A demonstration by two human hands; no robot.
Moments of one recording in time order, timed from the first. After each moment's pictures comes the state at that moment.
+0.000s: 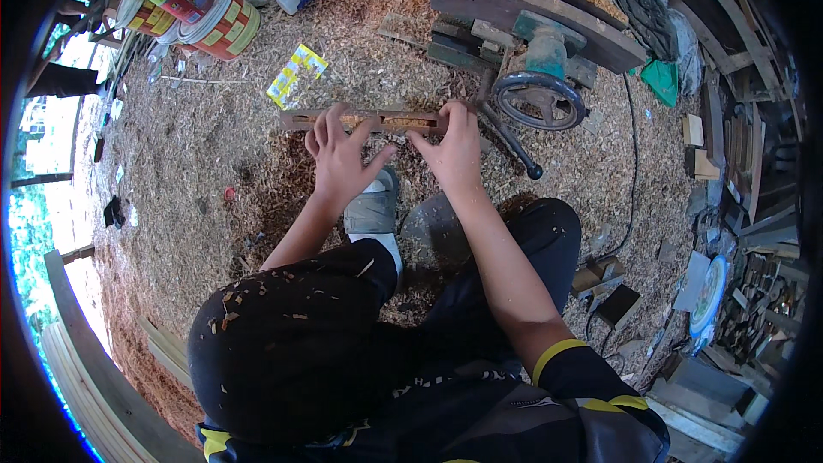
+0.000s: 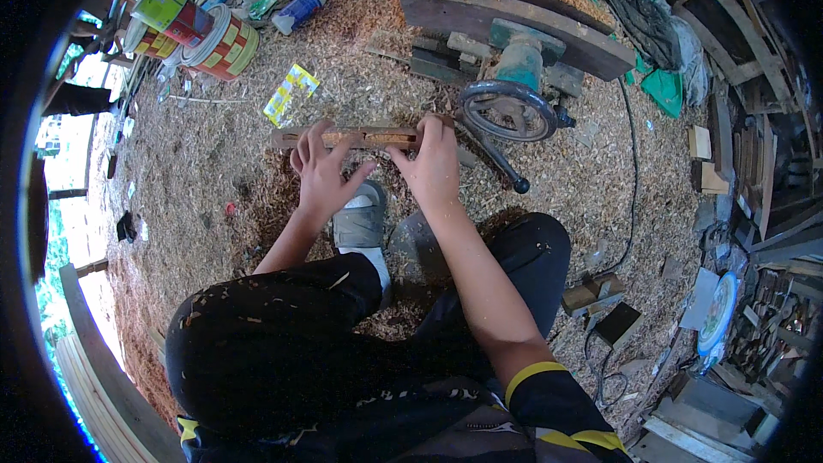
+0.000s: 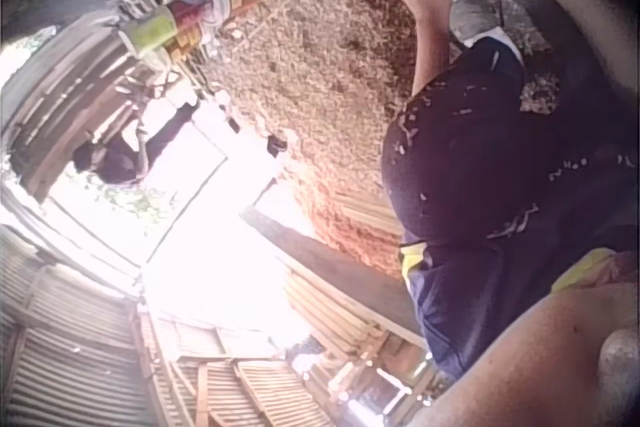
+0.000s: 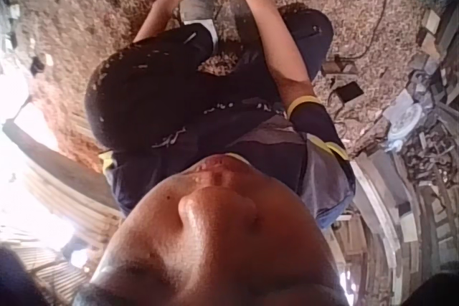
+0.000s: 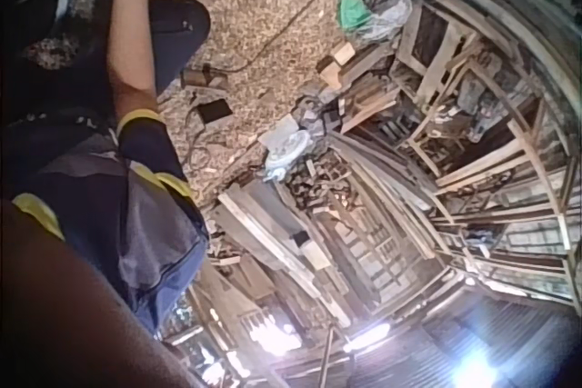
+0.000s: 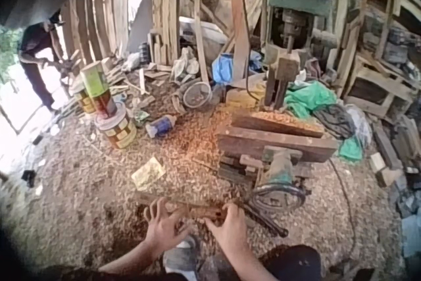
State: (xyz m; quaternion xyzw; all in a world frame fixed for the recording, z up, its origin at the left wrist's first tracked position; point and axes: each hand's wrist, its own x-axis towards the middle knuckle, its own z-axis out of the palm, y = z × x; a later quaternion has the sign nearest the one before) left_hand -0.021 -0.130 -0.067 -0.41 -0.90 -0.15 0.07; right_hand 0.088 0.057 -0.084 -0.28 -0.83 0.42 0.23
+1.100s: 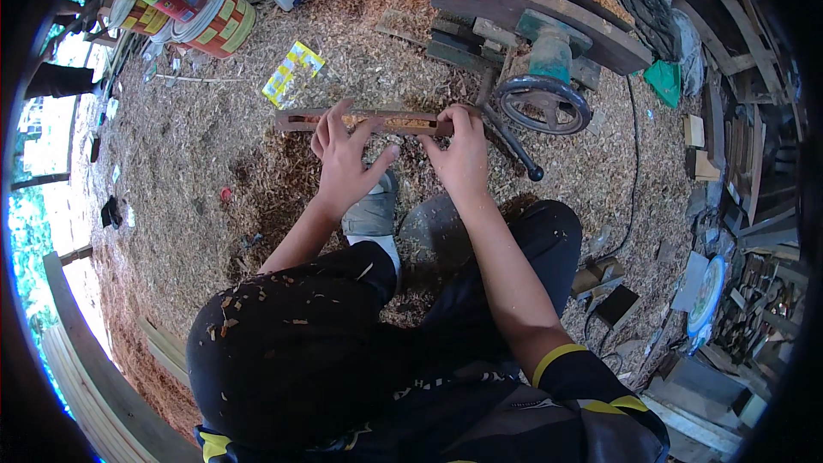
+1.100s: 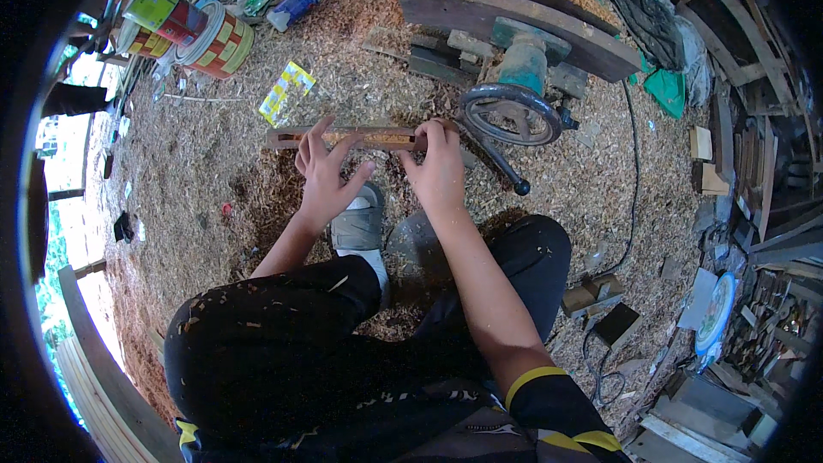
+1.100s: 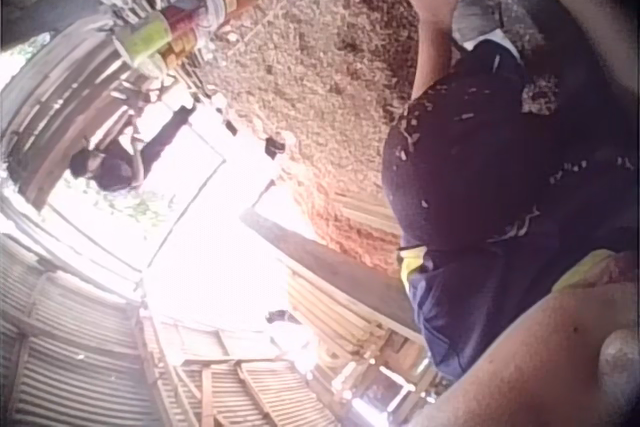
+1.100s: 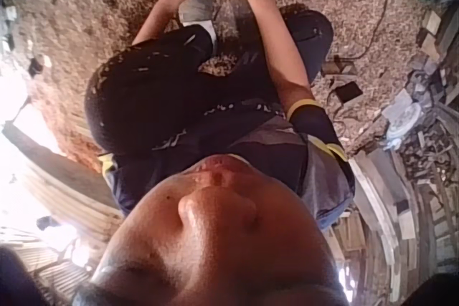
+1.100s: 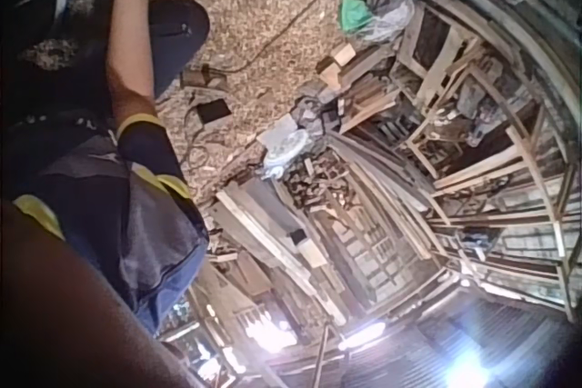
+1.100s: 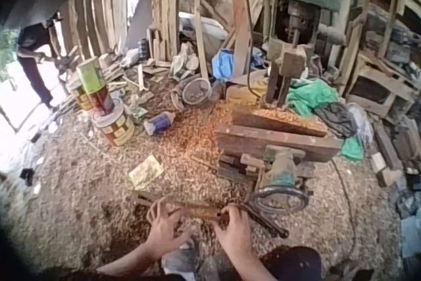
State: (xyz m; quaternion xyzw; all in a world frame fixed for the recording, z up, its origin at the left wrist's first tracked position) left_hand -0.018 -0.123 -0.070 -0.41 -0.88 -0.23 0.02; right_hand 0.097 0.064 -0.095 -0.28 -0.84 0.41 0.23
